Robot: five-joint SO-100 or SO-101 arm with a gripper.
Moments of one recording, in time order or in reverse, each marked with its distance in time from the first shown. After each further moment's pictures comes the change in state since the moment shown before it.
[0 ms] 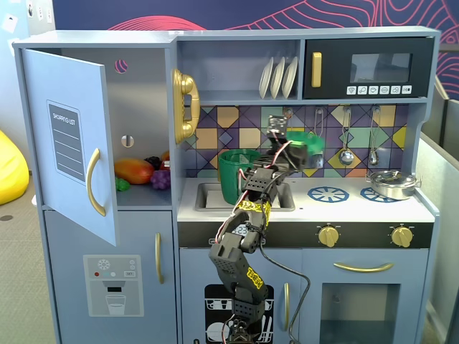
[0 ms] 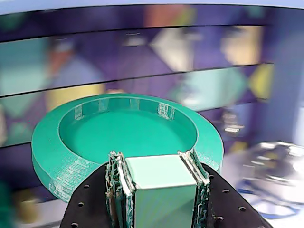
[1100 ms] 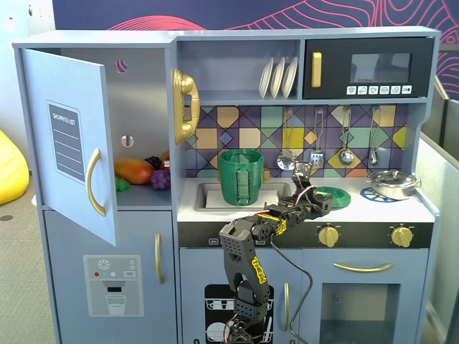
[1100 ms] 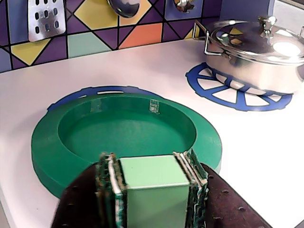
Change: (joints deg) arm 5.9 -16.9 23.9 -30.3 -4.6
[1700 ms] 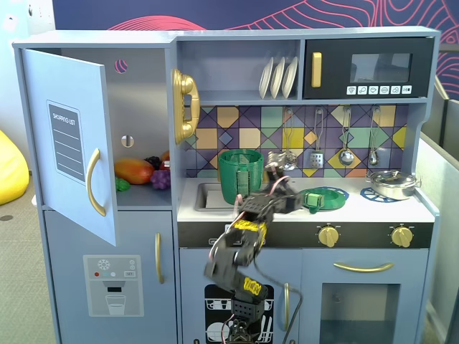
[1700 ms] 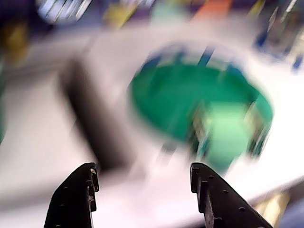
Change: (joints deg) arm -10.3 33.7 7.4 39.5 -0.1
